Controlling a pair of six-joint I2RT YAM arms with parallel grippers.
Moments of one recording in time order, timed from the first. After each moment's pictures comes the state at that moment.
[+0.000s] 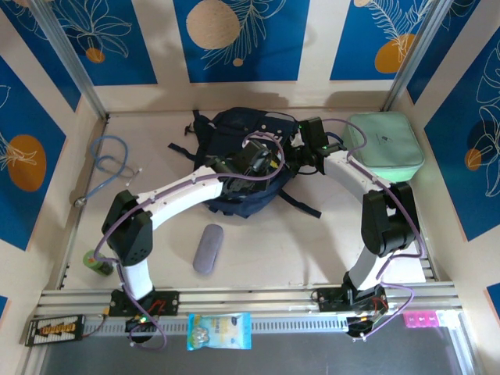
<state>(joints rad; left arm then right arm) -0.85 1.80 1.52 -0.63 -0.17 -0.55 0.32 1.71 1.26 -0.36 -0.59 1.03</state>
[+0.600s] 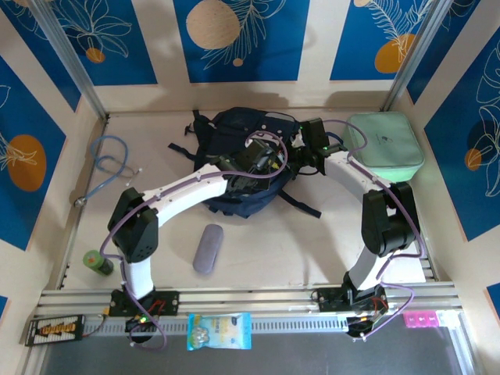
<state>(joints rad) -0.85 1.85 1.57 -0.65 -0.18 -0.55 0.31 1.71 1.25 -0.34 -0.60 1.04</state>
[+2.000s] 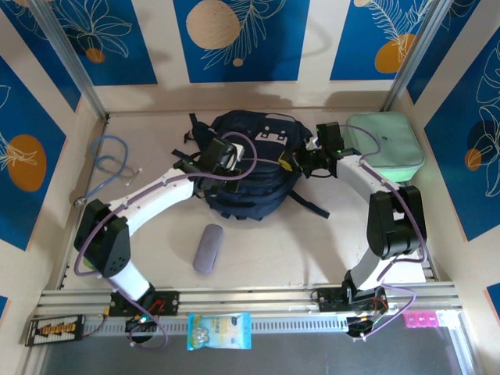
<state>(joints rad) -0.67 1.63 1.30 -0.56 0.01 -0.26 0.19 1.66 1.15 -0.32 -0.68 1.00</state>
